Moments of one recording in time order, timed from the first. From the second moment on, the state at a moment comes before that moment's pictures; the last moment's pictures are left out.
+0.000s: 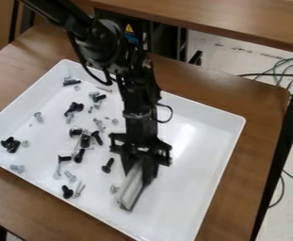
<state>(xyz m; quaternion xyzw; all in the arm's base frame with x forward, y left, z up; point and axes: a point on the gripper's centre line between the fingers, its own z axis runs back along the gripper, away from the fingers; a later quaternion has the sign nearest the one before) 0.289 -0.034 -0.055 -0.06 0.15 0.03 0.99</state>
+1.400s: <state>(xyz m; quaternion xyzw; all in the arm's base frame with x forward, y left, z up) 0.309 -0.003 0.006 -0.05 0.11 0.08 0.99</state>
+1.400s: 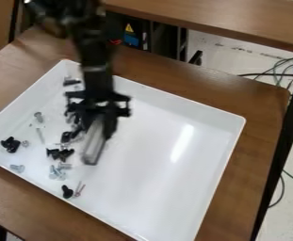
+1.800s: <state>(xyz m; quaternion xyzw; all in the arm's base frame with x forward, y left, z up) 0.343 -0.066 -0.021 -0.09 0.14 0.05 0.98</state>
